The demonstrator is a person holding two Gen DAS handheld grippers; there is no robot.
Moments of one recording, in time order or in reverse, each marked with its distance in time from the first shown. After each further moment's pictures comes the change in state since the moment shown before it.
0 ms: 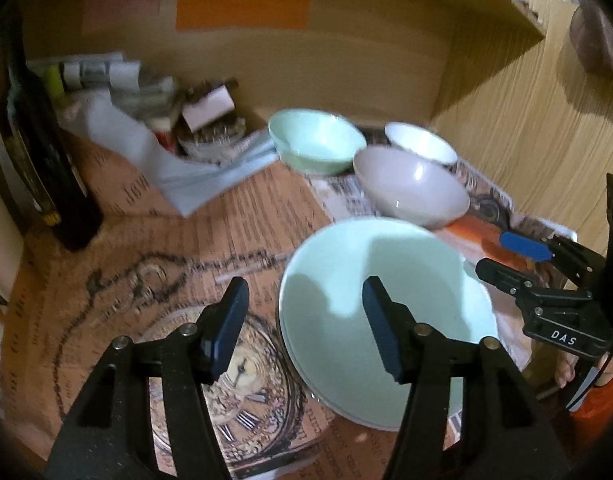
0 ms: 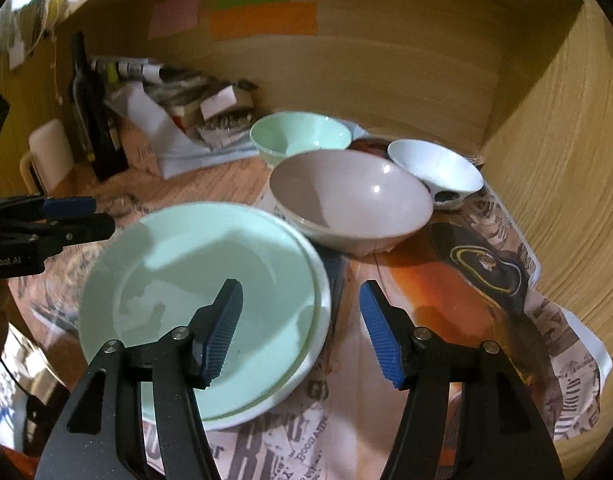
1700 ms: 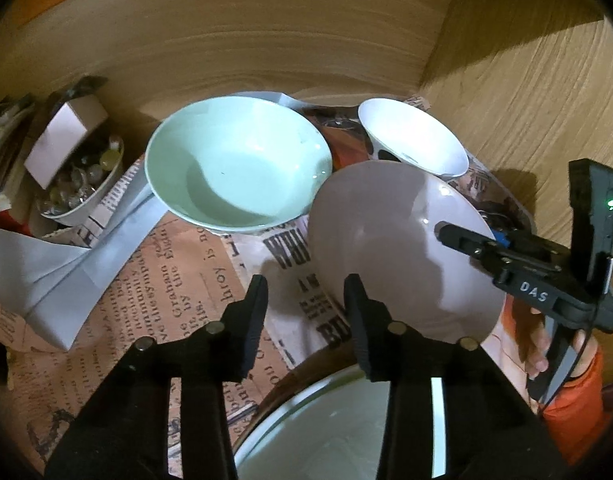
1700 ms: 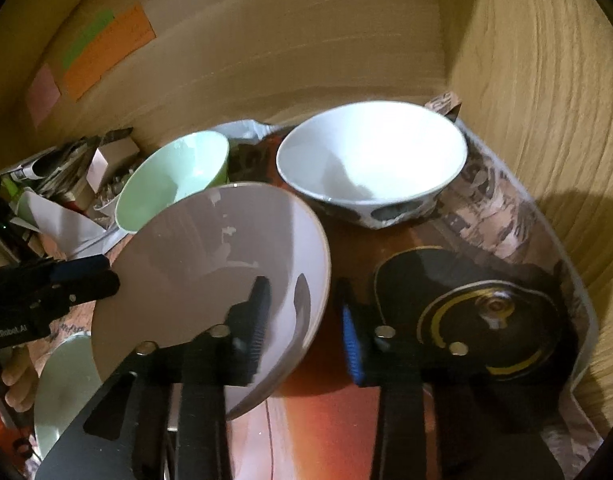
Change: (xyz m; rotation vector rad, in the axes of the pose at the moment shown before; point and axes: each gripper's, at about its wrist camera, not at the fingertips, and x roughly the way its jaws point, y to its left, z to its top) left arm 0.166 -0.040 0.104 0.096 0.233 -0.156; right arm 0.107 -0.114 0.045 0.322 0.090 0.063
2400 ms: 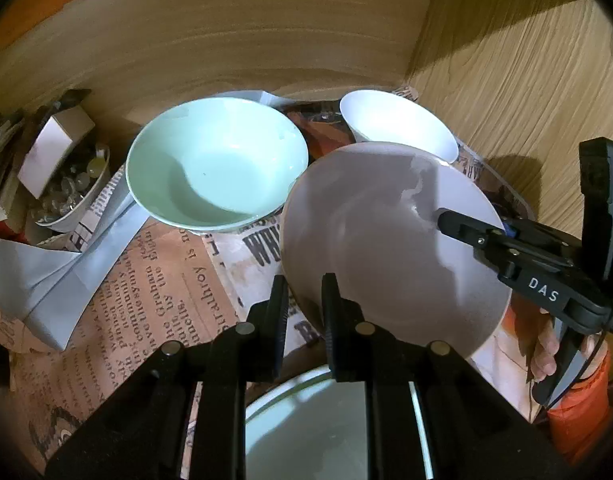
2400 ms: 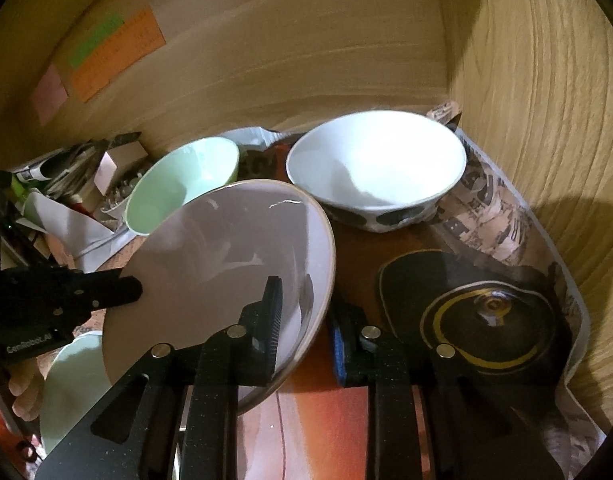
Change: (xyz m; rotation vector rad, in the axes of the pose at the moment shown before) left arm 0.003 -0.019 0.000 0.036 0.003 0.031; right arm -0.011 0.004 0.001 -0.014 -0.031 0.004
